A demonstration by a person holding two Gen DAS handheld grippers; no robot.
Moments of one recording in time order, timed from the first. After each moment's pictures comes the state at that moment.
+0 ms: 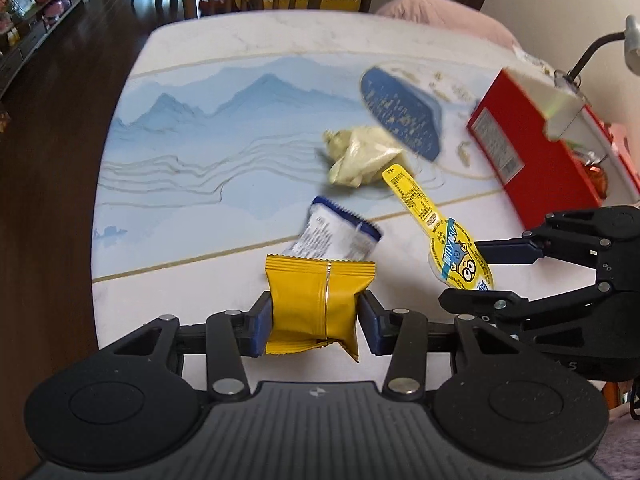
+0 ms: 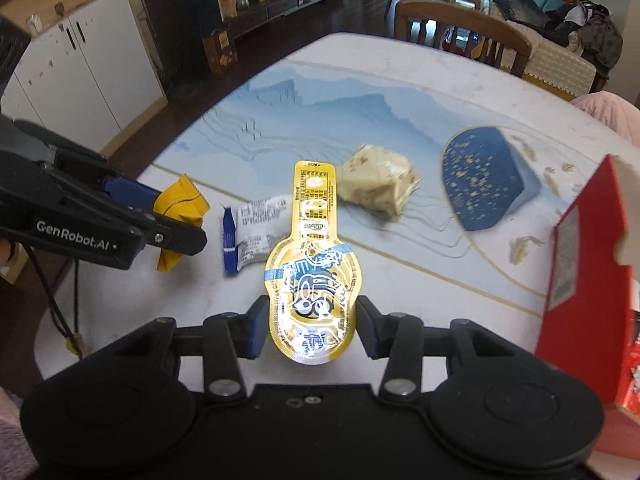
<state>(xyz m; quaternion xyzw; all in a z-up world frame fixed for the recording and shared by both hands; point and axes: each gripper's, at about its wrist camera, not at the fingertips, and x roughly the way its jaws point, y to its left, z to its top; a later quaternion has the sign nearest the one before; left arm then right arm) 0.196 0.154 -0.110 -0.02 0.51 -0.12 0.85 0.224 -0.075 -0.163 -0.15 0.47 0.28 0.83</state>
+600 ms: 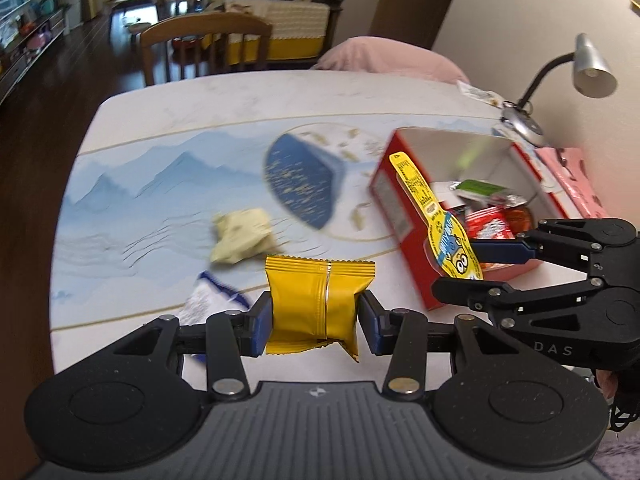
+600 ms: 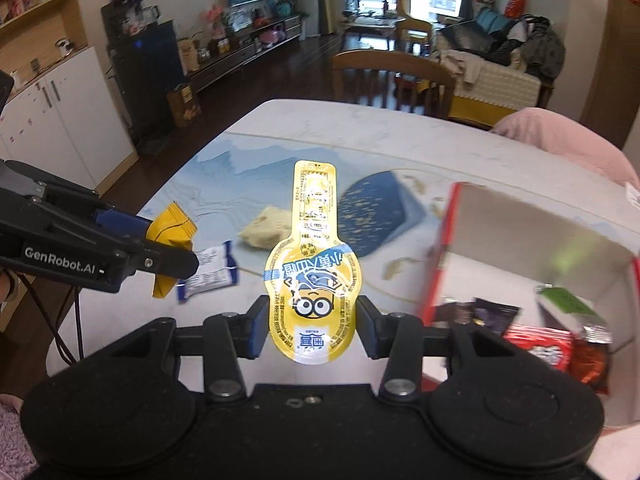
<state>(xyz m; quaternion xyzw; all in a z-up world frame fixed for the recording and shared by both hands) 0.191 0.056 -0.028 -0.03 0.47 -0.16 0.87 0.213 -0.176 -0.078 -0.11 0.42 0.23 0.87</state>
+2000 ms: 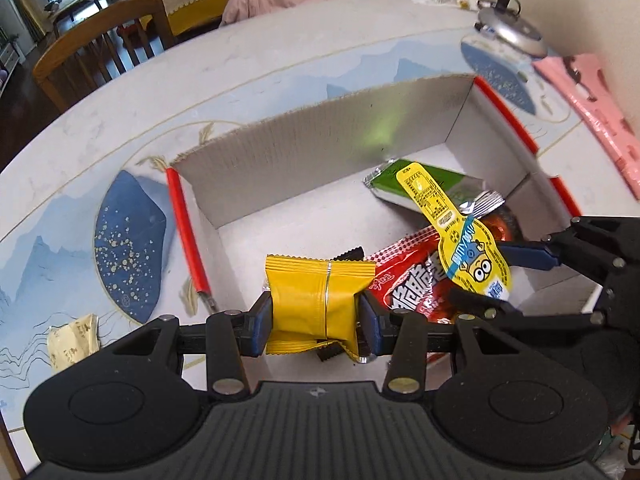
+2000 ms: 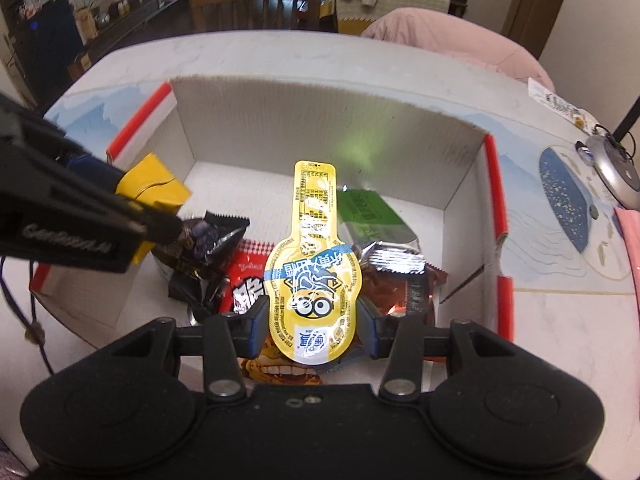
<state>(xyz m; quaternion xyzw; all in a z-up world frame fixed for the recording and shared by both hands) 0.316 -0.198 -0.081 0.11 0.56 -0.15 0.81 0.295 -0.356 -0.133 -0.12 0.50 0.12 0.85</state>
